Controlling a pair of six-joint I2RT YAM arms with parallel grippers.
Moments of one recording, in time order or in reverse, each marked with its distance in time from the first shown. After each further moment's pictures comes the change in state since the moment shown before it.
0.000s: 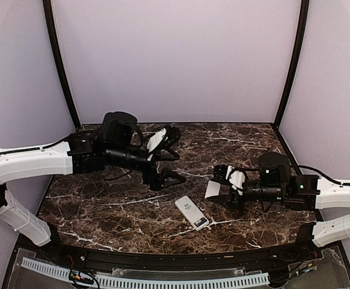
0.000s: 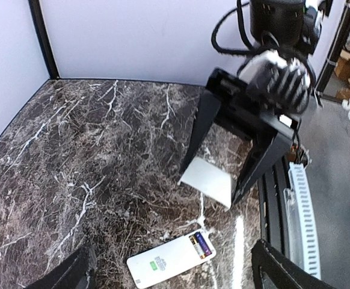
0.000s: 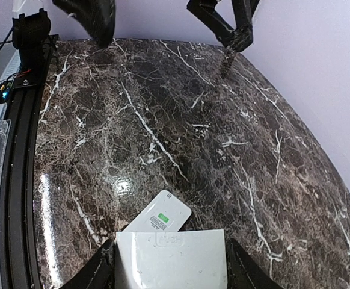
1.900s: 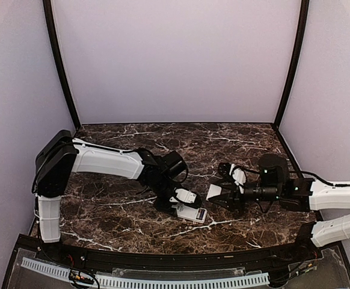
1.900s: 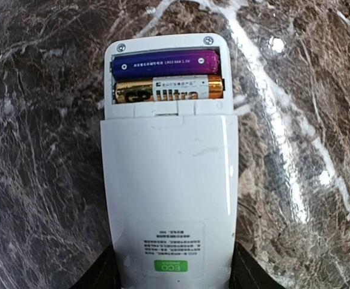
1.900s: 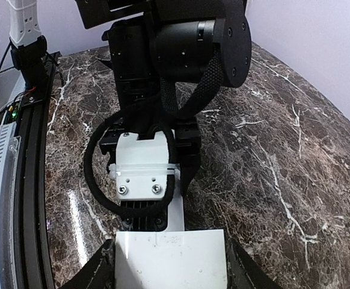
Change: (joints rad) left arm -0.021 0.655 0.295 -0.473 -0.195 0.821; right arm -0.125 0.026 -0.121 0.130 -0.161 0.177
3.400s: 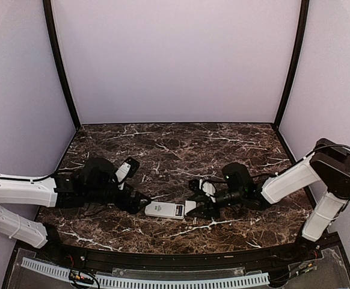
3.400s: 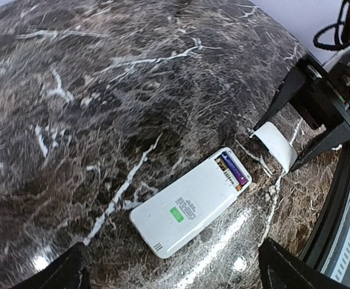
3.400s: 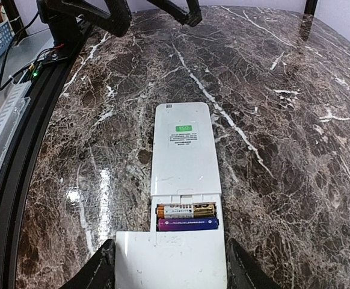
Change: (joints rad) left arm 0.077 -0.875 -0.833 0.549 -0.169 -1.216; right arm -0.021 0.644 0.110 0.390 -0.278 -0.103
